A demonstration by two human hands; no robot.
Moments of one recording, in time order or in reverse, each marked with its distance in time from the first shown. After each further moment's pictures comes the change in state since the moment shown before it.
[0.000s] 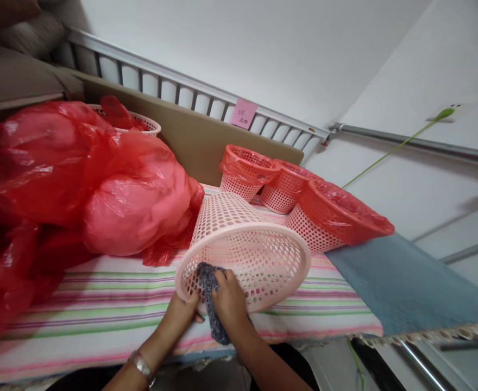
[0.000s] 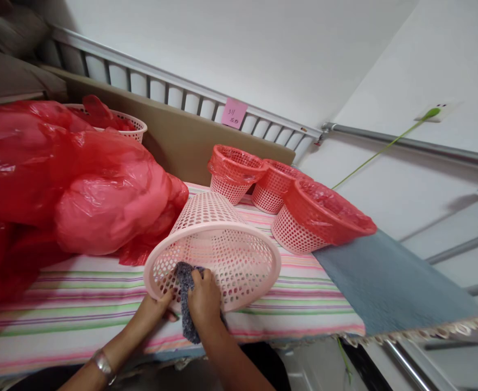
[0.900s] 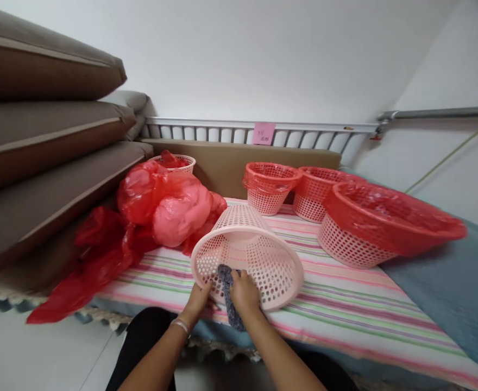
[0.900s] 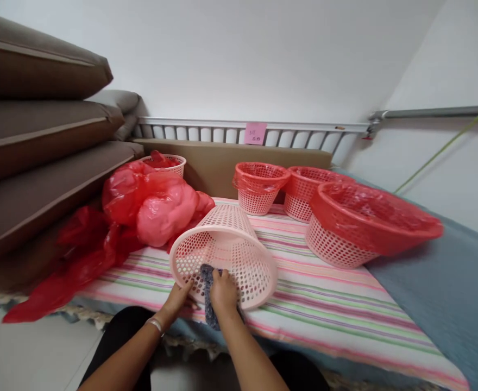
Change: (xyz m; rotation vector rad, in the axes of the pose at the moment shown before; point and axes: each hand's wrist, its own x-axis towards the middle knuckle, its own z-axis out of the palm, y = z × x) left_hand -0.037 -0.011 0.010 -0.112 0.297 -0.024; right_hand -0.024 0.016 -0.005 0.005 0.030 -0.170
